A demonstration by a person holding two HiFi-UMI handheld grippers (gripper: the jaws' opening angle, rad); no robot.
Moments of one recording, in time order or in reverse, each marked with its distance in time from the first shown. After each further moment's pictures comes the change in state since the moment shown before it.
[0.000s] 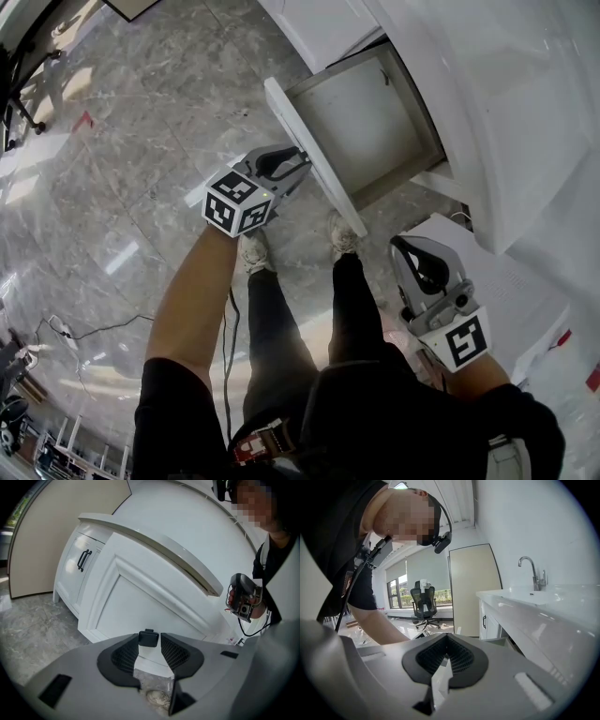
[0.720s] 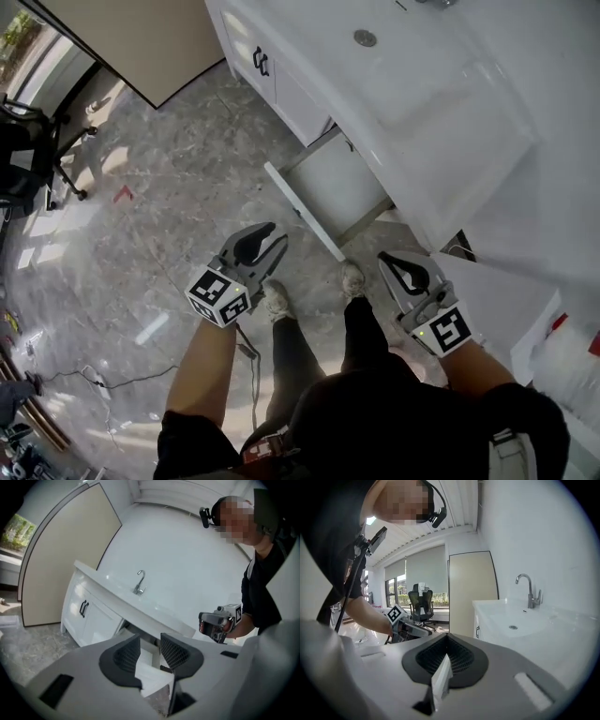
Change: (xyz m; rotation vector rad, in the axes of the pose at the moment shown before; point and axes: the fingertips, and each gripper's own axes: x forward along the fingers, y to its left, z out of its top) left arm -0.144 -0.124 0.148 0.072 -0.247 0.070; right arm -0.050 -0.008 0.094 -0.048 -0.032 -0.045
